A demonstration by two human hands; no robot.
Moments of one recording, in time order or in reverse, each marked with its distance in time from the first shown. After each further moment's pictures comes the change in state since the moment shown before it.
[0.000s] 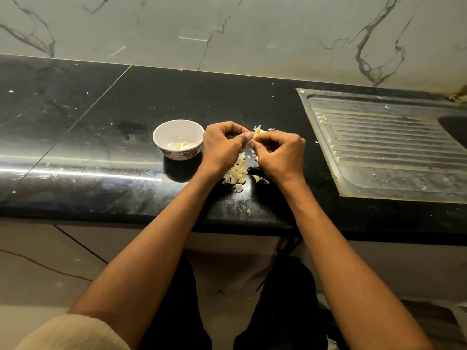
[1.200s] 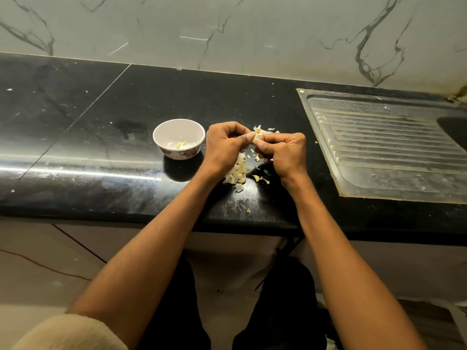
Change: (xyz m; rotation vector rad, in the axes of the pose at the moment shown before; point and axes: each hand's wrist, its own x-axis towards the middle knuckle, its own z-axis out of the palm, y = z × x) left_hand -0.004 0.006 0.000 -0.047 -0.080 0.036; right_hand 0.006 -0.007 -0.008 0.386 -0.095 0.396
